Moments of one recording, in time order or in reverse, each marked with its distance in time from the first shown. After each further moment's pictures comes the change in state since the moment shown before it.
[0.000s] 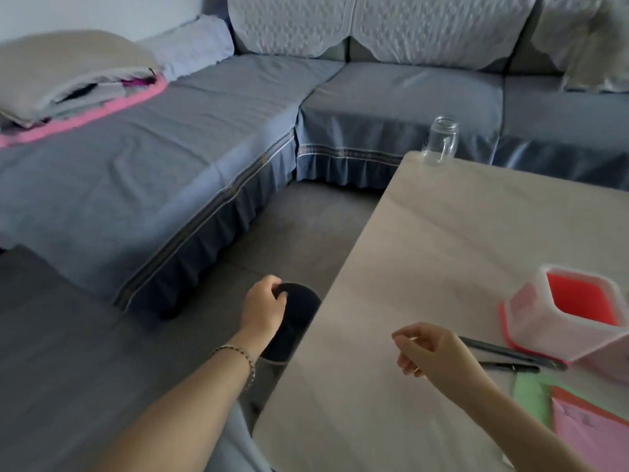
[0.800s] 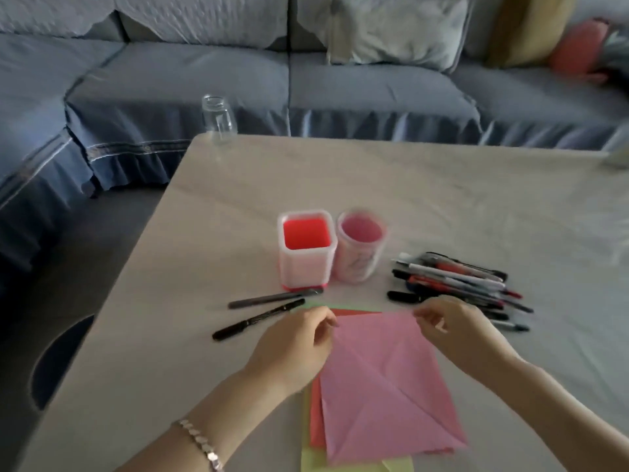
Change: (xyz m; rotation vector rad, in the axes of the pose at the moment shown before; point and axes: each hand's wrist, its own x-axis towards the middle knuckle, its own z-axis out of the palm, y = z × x) left_hand -0.205 0.224 0.108 -0.006 -0.658 0.767; right_hand -0.150 0.114 -0.232 -0.674 0.475 0.063
